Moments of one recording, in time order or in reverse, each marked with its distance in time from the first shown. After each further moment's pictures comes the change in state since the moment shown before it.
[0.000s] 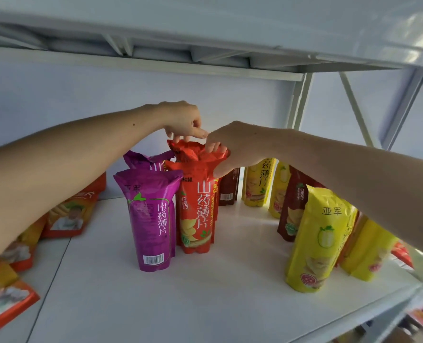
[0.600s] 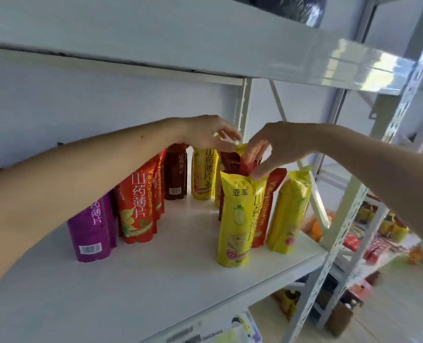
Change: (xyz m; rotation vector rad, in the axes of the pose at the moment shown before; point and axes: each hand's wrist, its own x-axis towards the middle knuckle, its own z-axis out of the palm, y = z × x) left_hand 0.013 0.171 0.013 -0.334 -0.004 0.502; right_hand -0.164 0.097 -0.013 0.151 -0.122 0.227
